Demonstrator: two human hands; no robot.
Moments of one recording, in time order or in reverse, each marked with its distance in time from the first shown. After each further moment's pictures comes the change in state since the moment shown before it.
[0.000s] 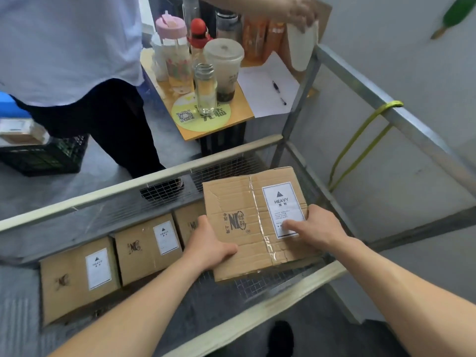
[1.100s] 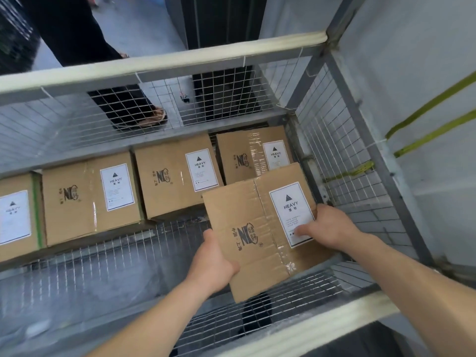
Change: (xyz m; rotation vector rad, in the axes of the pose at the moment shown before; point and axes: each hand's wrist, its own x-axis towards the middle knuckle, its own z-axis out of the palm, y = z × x) left_hand 0.135 -0.104 0.220 -0.096 -0.167 -0.263; right_hand 0.201 0.134 0.146 -0.233 -0.335 0.008
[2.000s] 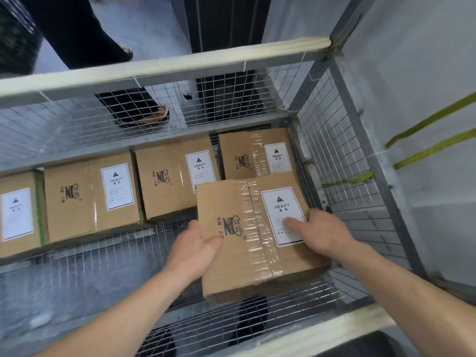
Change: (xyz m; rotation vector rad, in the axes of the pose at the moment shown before) left_hand 0.001 0.016 -0.040 -0.018 0.103 0.044; right_hand -0.015 -0.023 -0.015 -0.029 -0.014 -0.058
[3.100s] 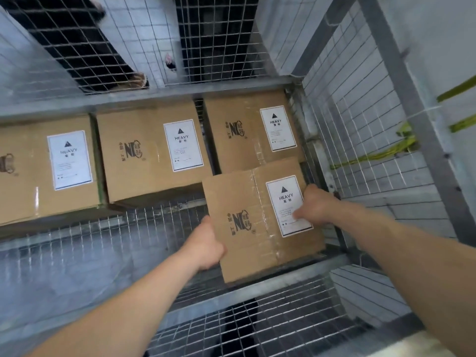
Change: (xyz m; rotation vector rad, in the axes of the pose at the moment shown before) left_hand 0.104 -0.062 0.104 -0.054 -0.295 -0.129; right_hand 0.115 0.033 0.045 -0.041 -0.135 0.128
